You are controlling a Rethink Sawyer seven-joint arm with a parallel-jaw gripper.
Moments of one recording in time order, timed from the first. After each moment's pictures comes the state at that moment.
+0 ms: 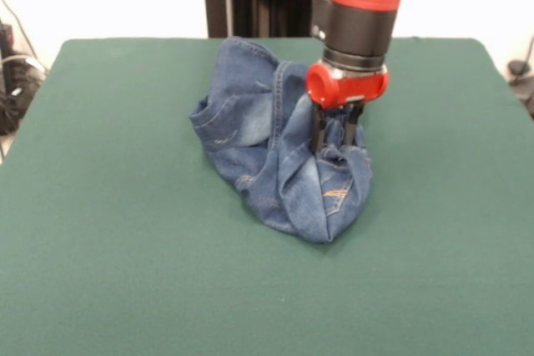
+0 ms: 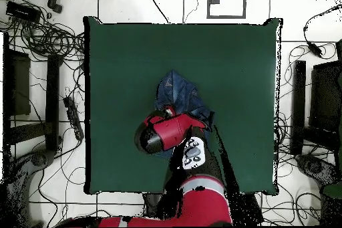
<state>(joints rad) -0.03 -0.45 -0.04 1.64 -0.46 0.15 1.57</state>
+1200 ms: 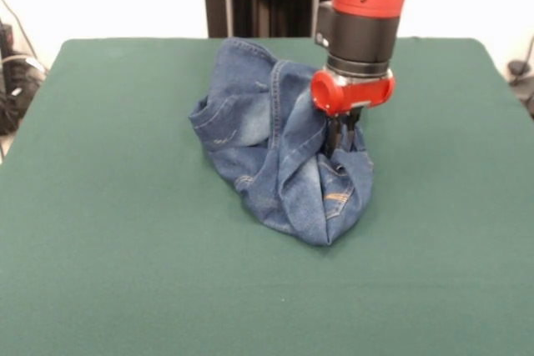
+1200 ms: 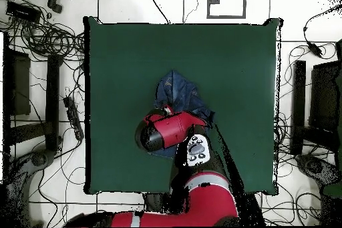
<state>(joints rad) -0.06 -0.46 0.01 1.65 -0.46 0.15 1.57</state>
